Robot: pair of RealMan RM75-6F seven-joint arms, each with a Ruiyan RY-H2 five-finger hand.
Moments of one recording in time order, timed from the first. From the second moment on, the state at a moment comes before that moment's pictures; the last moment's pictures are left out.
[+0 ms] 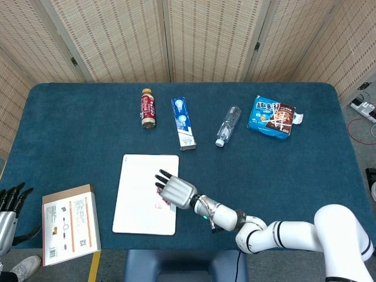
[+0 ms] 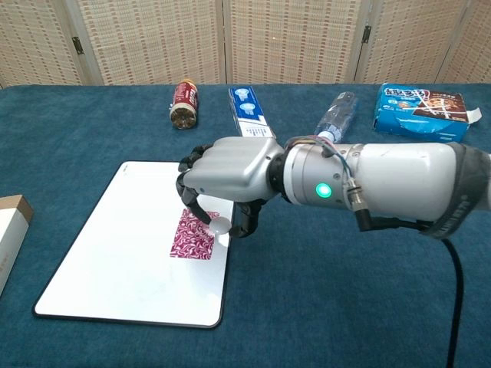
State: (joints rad) left arm -0.02 -1.06 0.01 -1.68 1.52 1.52 0.08; right arm 1.04 -1.67 0.19 -1.47 -1.22 0.61 -0.70
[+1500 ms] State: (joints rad) left arm -0.06 -1.13 -0.04 -1.66 1.52 1.51 0.14; right arm 0.59 -1.22 -0.06 -1.81 -1.34 1.37 -0.55
